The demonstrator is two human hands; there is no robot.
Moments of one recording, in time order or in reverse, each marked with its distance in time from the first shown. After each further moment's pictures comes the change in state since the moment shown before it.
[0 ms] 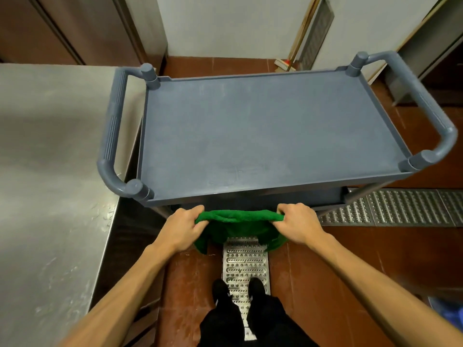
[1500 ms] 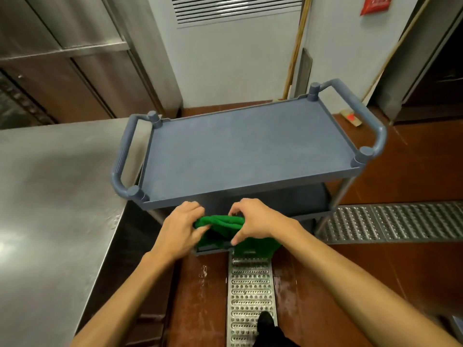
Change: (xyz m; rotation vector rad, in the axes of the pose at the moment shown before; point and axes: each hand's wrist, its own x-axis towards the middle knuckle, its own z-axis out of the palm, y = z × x) left_hand -0.093 0.151 0.018 0.298 0.381 0.308; right_hand -0.124 0.009 -0.069 0.231 -0.168 -0.353
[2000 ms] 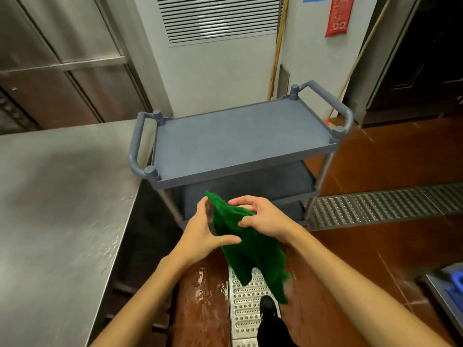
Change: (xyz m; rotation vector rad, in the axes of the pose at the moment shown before) left_hand -0.155 0.052 -0.016 -0.670 -0.152 -0.245; right_hand -0.122 -0.067 0.119 0.752 0.237 0.005
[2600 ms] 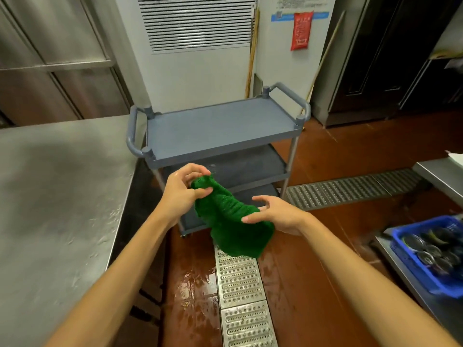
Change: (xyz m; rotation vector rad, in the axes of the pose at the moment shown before) left_hand -0.140 0.067 -0.030 -0.384 0.099 0.127; right_hand -0.194 0.008 0.053 0.121 0.024 0.268
